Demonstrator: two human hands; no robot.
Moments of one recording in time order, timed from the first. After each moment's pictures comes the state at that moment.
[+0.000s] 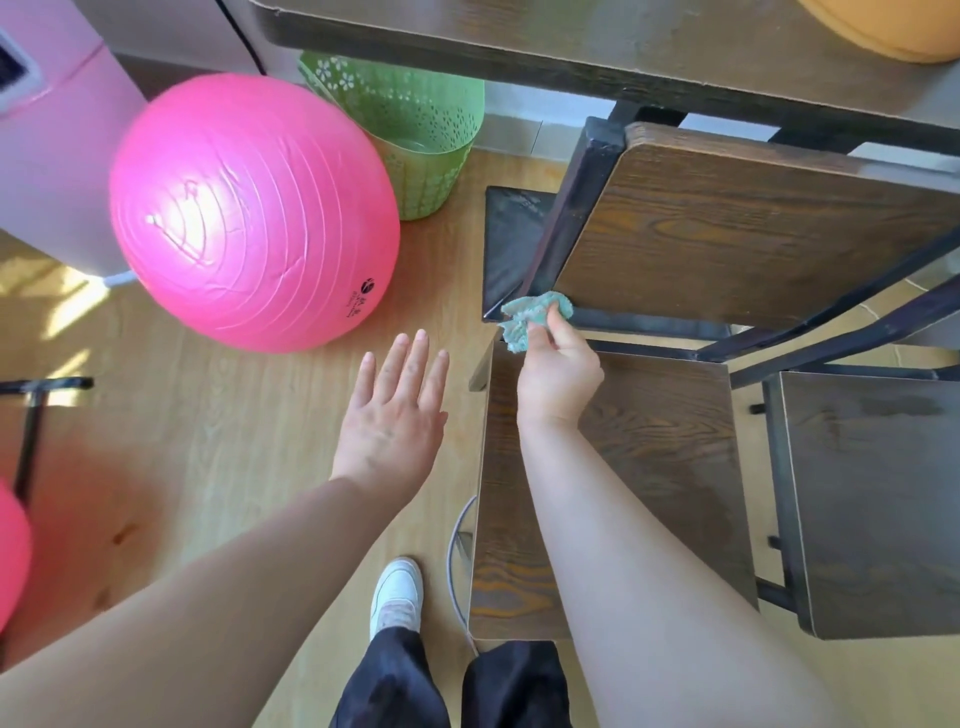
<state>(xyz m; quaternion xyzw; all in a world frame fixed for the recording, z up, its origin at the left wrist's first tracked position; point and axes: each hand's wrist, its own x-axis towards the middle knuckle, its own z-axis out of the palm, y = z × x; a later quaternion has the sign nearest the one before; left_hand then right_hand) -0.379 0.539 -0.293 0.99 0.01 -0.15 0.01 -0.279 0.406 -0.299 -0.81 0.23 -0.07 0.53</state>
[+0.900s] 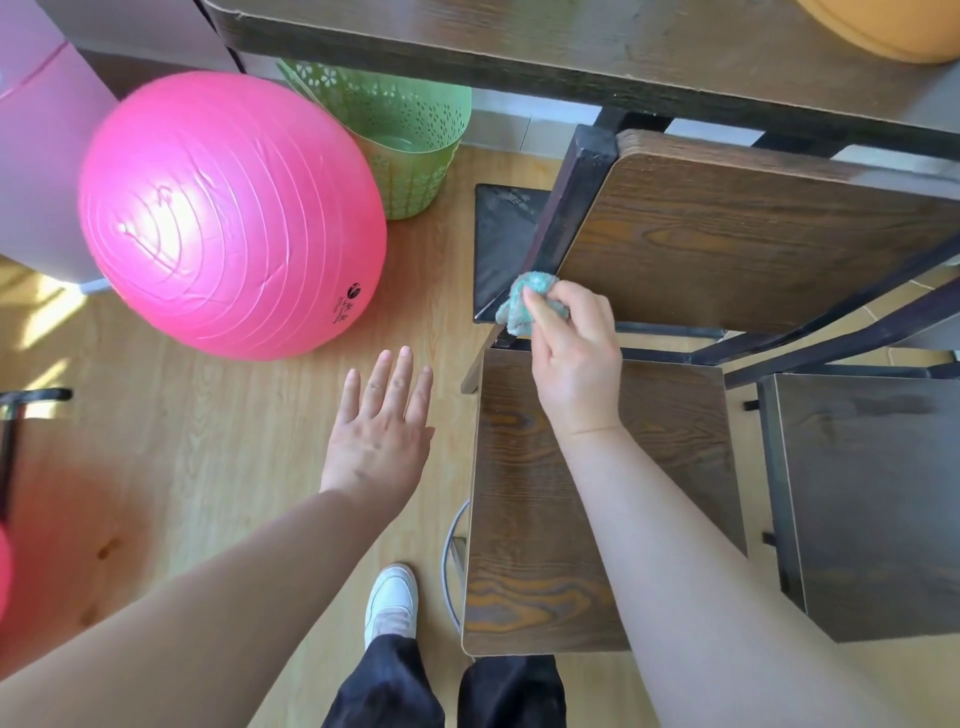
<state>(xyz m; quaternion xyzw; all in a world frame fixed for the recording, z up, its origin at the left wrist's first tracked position) -0.369 0.543 -0.305 0.98 0.01 -0.19 0.01 -0.248 0.360 -0.298 -0.91 -0.22 -0.25 0.25</state>
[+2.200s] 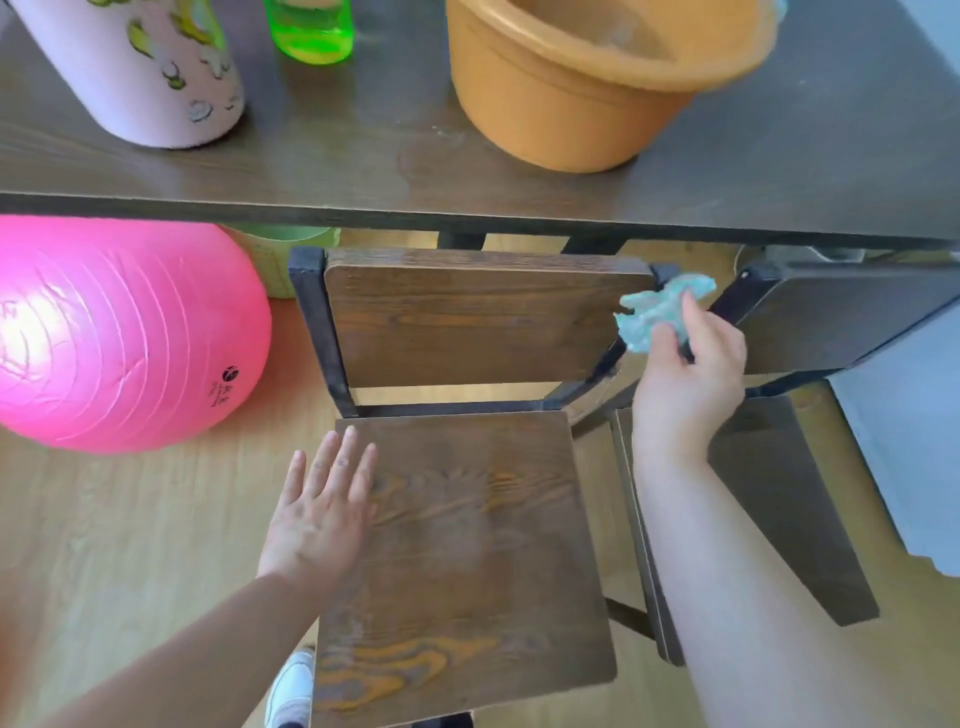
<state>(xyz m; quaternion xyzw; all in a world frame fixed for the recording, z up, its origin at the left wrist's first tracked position) -0.351 0.427 -0.296 1.00 -0.06 -0.05 0.02 -0.204 0.139 -0.160 -0.83 0.15 -0.29 0.45</state>
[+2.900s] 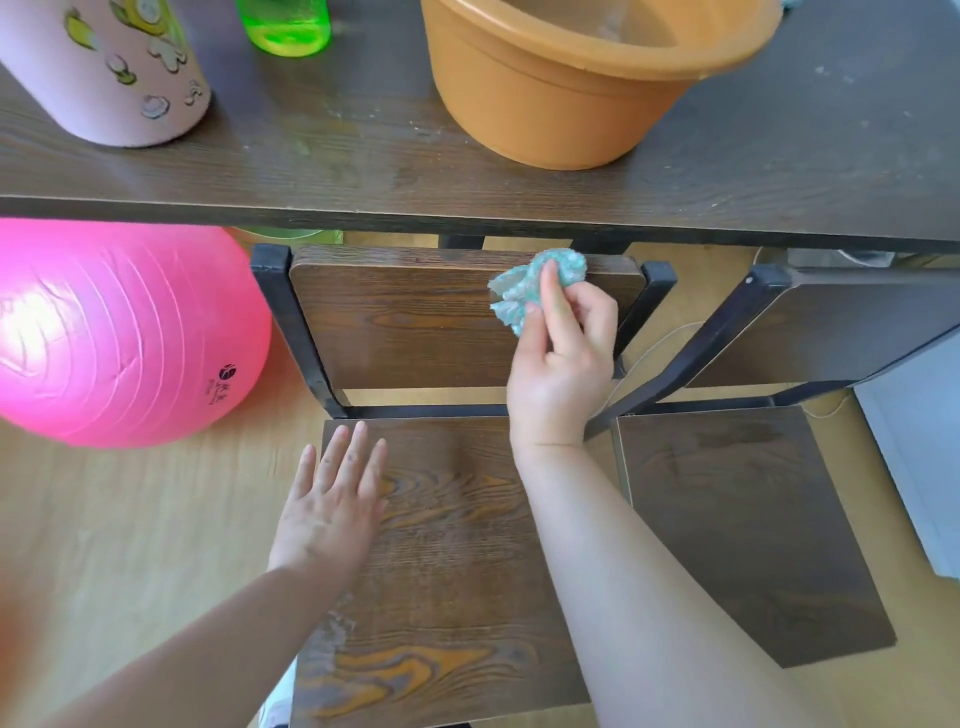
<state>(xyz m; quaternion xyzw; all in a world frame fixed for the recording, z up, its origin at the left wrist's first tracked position) -0.333 0.389 -0.296 0.99 -0.01 -0.10 -0.01 -0.184 0.205 -0.189 -0.85 -0.04 -0.35 0.40</state>
